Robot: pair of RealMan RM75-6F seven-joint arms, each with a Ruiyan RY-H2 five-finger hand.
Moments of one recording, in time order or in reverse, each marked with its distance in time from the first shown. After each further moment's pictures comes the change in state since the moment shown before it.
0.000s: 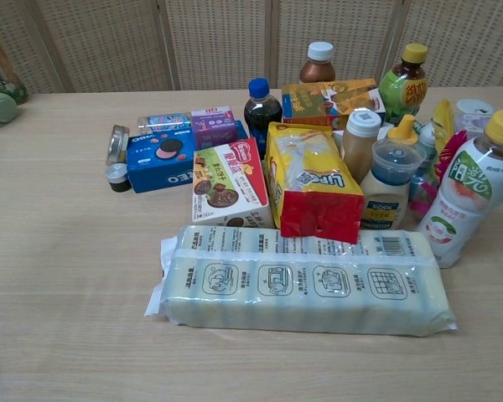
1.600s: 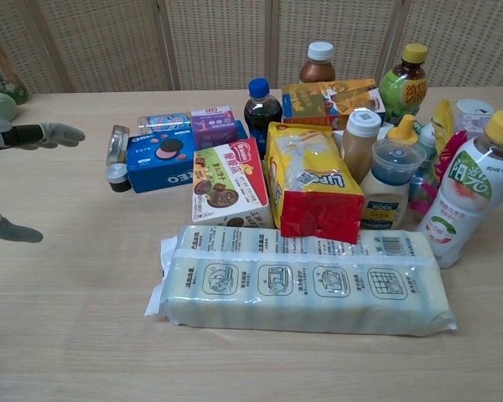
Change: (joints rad) left arm -0.240 -0.081 -0.099 0.147 -0.236 -0.261 0.009; right arm -0.010 0.023 0.011 -0.035 0.014 -0.007 -0.035
